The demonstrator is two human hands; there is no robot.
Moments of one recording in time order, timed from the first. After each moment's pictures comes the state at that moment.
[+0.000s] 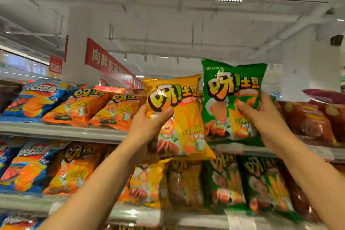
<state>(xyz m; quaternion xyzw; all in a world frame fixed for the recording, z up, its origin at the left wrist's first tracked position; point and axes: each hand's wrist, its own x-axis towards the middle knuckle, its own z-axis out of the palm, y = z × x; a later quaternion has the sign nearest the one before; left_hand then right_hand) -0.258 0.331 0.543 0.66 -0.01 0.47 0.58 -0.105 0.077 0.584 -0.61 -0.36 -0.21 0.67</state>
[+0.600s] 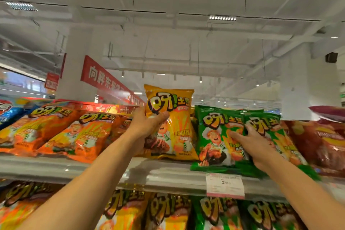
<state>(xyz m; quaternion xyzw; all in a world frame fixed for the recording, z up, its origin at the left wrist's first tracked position) -0.098 0.369 0.613 0.71 0.00 0.44 0.54 0.059 0.101 0.590 -0.68 -0.27 -0.10 0.67</state>
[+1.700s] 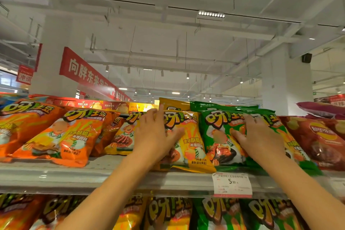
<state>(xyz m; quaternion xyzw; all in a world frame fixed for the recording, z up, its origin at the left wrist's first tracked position) -0.086 0.352 0.585 0.87 0.09 0.47 0.14 0.030 0.104 0.594 -0.88 -0.12 -0.43 0.16</state>
